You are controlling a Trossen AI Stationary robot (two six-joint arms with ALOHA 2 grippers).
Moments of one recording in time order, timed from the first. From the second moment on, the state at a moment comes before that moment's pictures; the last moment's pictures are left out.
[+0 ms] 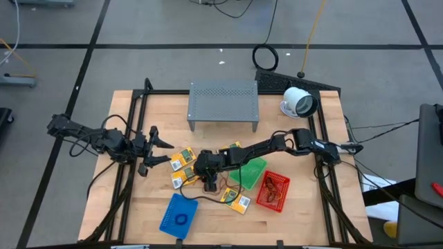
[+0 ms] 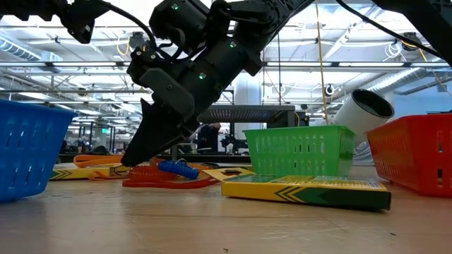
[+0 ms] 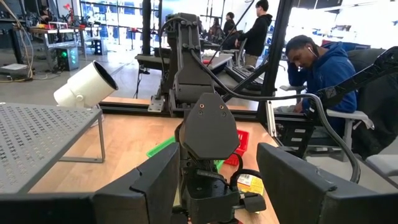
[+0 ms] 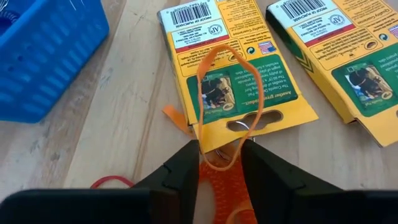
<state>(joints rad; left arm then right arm) -0.34 0.40 0.35 0.03 -0.21 -0.11 0.12 2.29 1.66 -0.16 -0.10 0.05</state>
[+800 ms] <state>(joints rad) -0.34 0.40 0.35 0.03 -0.21 -0.11 0.16 2.27 1.66 -0.21 -0.11 0.13</state>
